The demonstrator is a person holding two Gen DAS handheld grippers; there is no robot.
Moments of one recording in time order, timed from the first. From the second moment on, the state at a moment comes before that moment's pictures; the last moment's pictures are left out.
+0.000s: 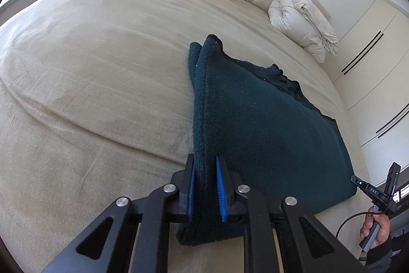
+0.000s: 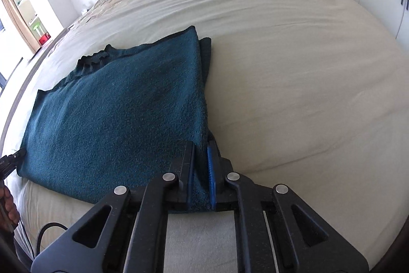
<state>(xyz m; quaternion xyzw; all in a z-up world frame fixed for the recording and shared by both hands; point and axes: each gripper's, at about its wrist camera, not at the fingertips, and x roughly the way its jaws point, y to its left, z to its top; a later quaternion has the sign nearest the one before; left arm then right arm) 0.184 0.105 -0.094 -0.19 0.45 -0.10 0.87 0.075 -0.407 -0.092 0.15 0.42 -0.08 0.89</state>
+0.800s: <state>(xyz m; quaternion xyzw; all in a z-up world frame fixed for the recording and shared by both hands) 0.169 0.117 -0.094 -0.19 0.45 -0.09 0.87 0.034 -0.417 -0.087 0.21 0.42 -0.07 0.88</state>
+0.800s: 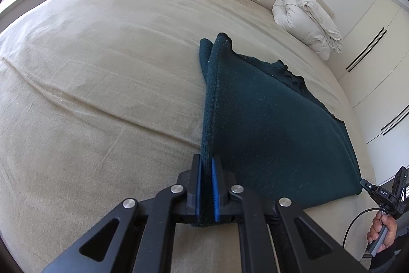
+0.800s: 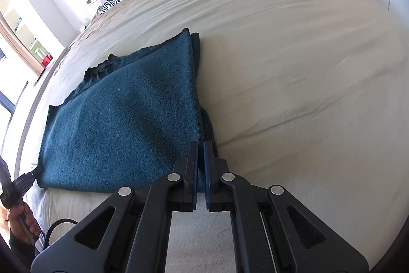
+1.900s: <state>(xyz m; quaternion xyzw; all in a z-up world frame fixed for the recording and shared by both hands) 0.164 0.135 -0.106 -0.21 0.47 -0.10 0.85 0.013 -0.444 -0.069 0.29 0.36 -0.09 0.88</state>
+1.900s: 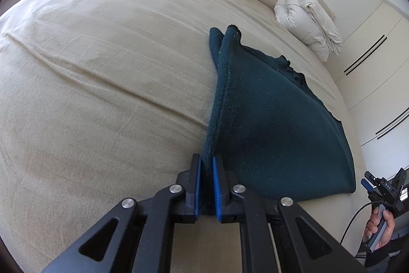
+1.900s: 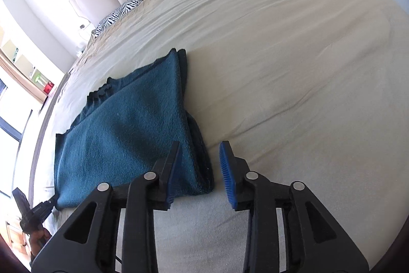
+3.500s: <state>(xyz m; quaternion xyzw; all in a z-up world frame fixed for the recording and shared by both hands) 0.288 0.056 -0.072 -0.18 0.40 -0.14 0.89 0.200 -0.404 -0.092 0.49 0.30 0.07 0.82</state>
